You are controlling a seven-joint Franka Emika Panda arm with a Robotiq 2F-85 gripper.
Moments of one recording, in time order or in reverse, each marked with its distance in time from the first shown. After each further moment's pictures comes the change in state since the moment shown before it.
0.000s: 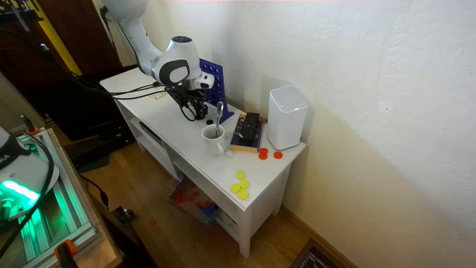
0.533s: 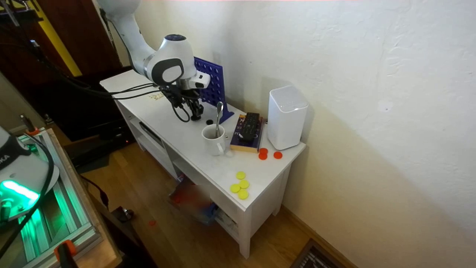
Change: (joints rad) arm -0.002 -0.068 0.005 -0.106 0.010 0.048 0.000
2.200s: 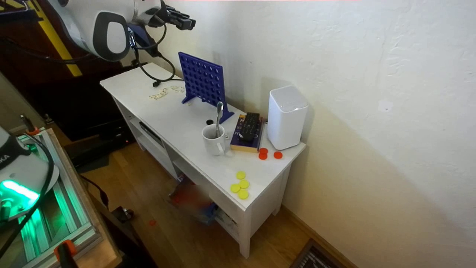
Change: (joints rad) arm -0.117 -0.525 0.118 -0.507 -0.087 1.088 0.124
